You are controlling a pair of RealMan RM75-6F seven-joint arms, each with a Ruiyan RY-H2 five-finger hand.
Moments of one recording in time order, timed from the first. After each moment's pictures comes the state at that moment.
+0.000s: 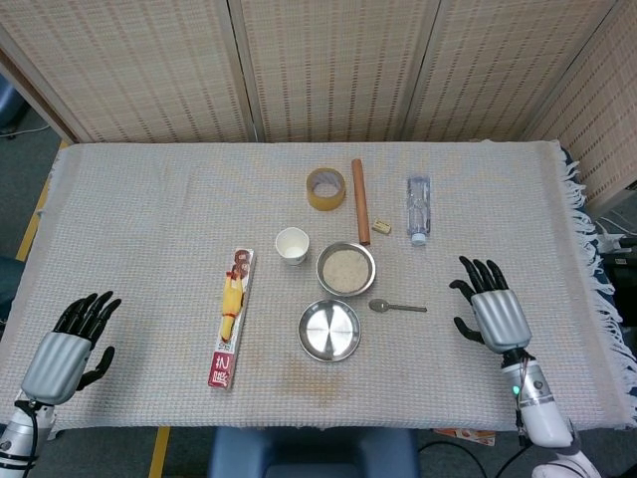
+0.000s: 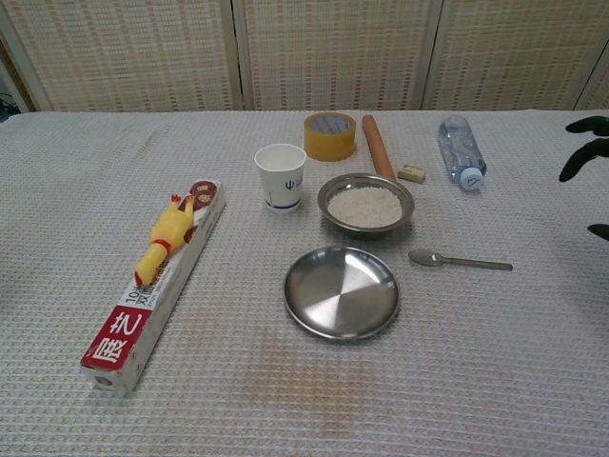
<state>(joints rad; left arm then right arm) -0.18 -1.20 0.02 -1.48 1.66 1.49 0.03 0.31 -1.37 0.16 -1.56 -1.38 1.17 -0.30</state>
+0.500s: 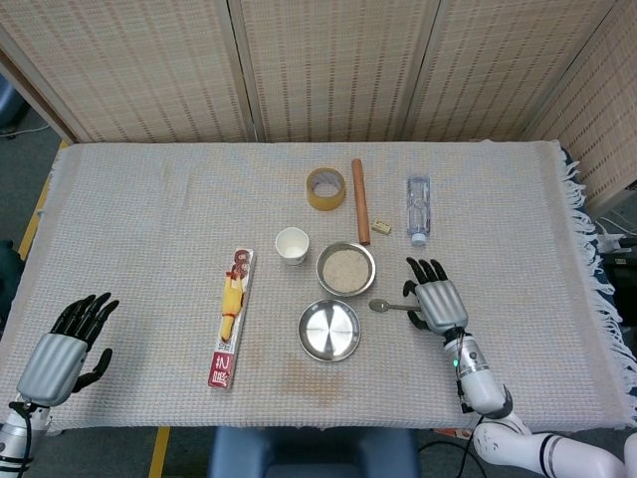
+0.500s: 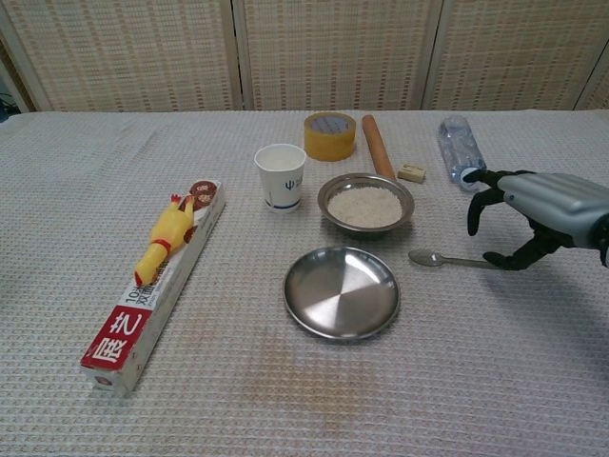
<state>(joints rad) -0.18 -1.19 0.03 -1.47 1.68 1.49 -0.01 0.49 -1.60 0.19 -1.39 -1.17 1.00 -0.44</state>
